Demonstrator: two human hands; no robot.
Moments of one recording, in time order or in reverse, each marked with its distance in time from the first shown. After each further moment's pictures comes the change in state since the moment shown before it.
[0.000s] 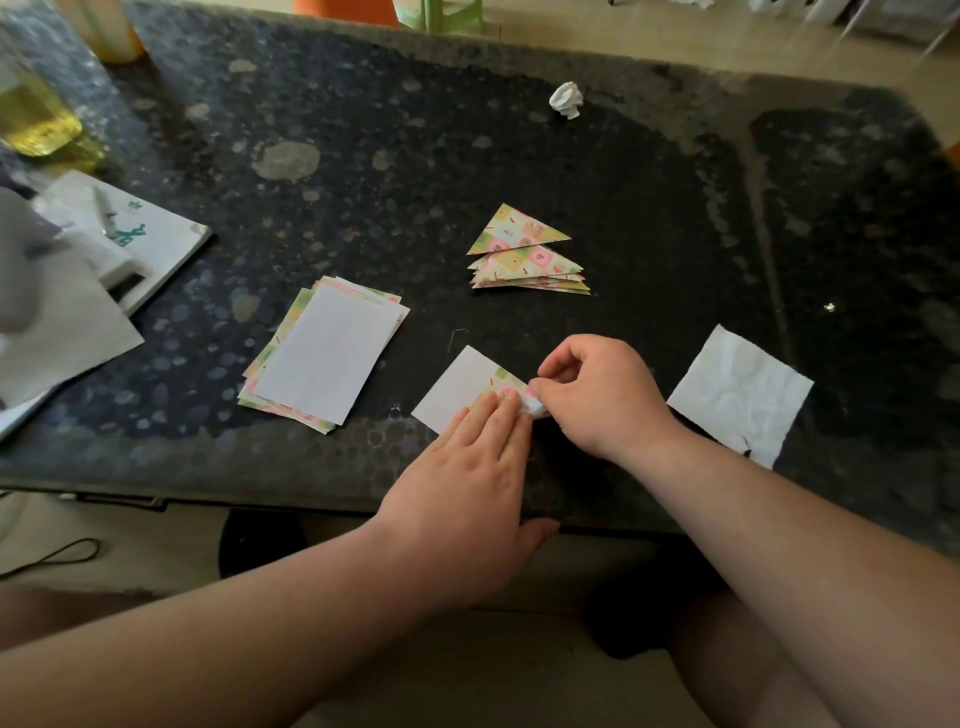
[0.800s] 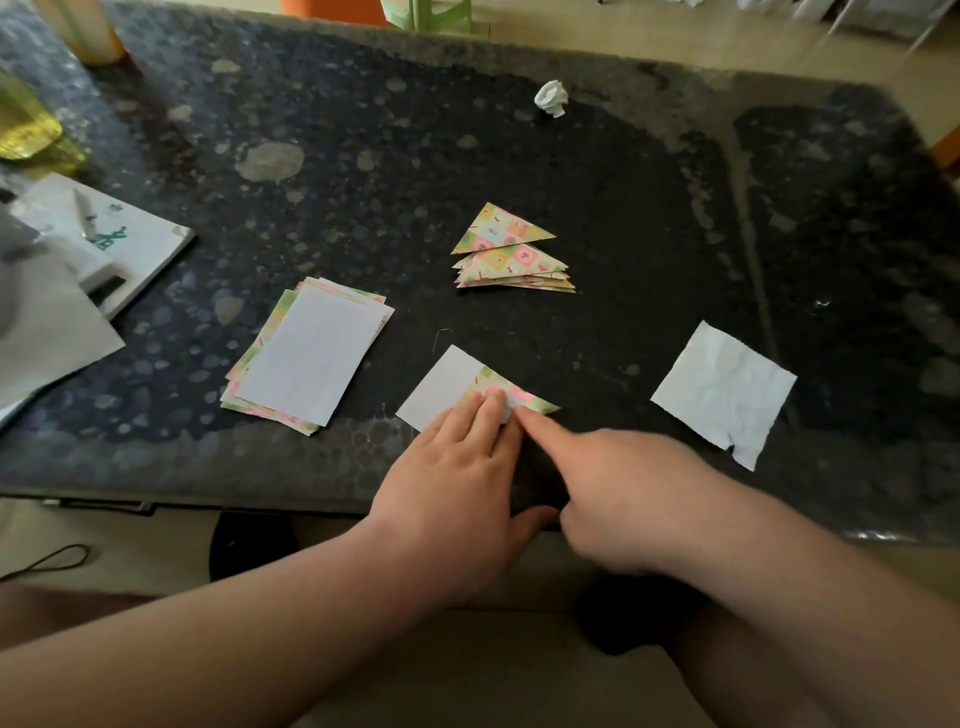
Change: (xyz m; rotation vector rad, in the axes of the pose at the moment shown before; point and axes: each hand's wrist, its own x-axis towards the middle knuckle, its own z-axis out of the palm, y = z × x) left_hand 0.008 0.006 0.004 0.006 0.120 -0.033; right_hand -0.067 -0.011 -0.038 -0.756 -0.505 -0.260
